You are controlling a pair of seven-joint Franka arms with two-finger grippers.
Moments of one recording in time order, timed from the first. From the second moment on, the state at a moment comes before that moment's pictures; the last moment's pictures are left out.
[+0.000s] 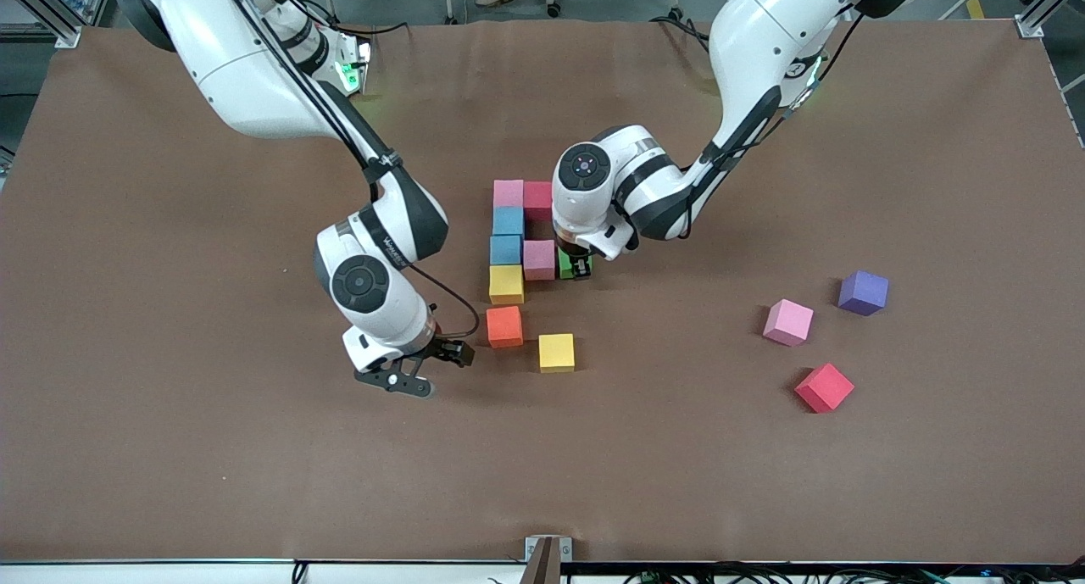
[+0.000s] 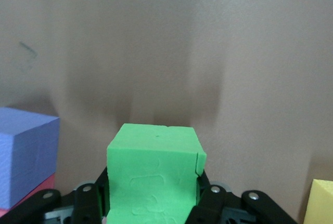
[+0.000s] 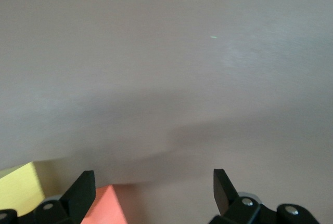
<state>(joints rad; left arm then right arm) -0.39 0.66 -0.47 -1.77 0.37 2.34 -2.72 0.33 0.76 0.19 -1.41 -0.12 2.25 0.75</state>
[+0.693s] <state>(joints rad) -0.40 0.68 -0.46 -1.77 0.39 2.38 -2.72 0.42 0.84 0.19 -1.28 -0.13 2.25 0.75</state>
